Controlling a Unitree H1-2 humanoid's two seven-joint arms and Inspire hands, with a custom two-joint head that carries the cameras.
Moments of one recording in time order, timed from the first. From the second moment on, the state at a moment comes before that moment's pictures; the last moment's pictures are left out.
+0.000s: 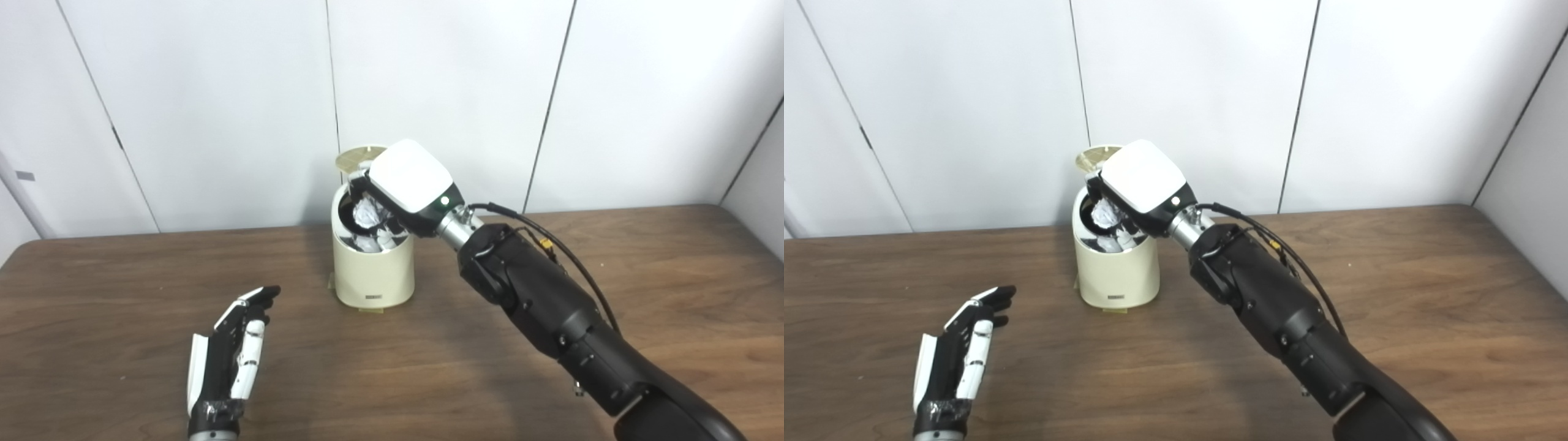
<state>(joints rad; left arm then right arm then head) 0.02 0.02 -0.01 -0.14 0.29 -0.15 0.11 -0.80 -0.23 0.48 0.33 -1.19 -0.12 -0.16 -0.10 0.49</state>
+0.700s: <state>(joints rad) 0.02 0.02 -0.01 -0.14 0.29 -0.15 0.11 -0.79 -0.24 0.48 0.31 -1.23 -0.11 -0.18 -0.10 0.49</state>
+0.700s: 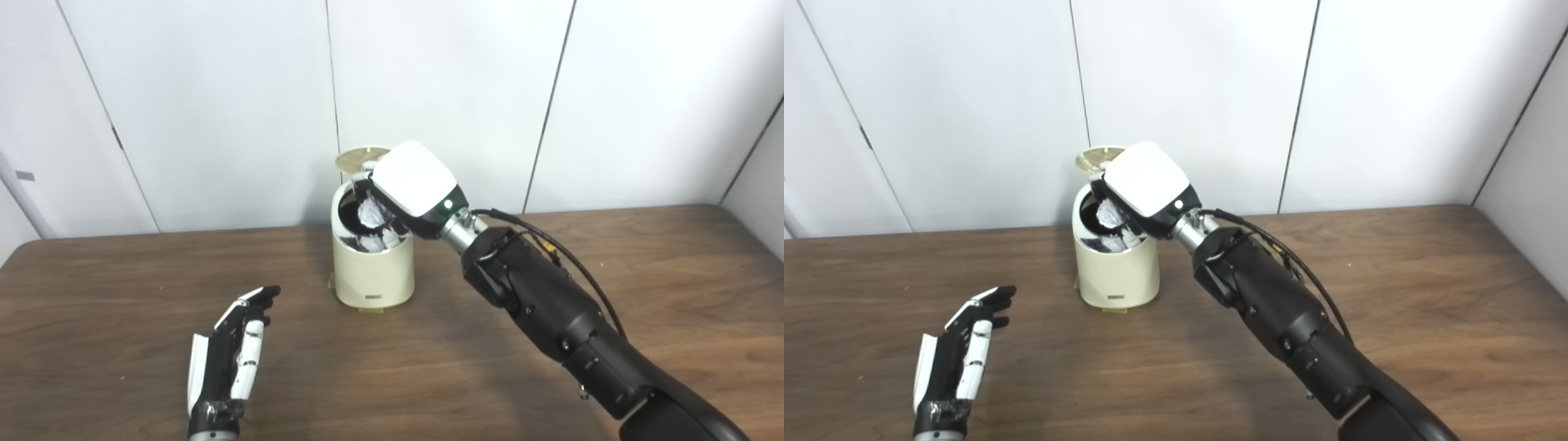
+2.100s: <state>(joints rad) 0.02 0.03 -0.01 -0.14 0.29 -0.15 0.11 -0.78 -0.24 0.50 0.24 -1.26 0.00 -0.06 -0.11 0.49</state>
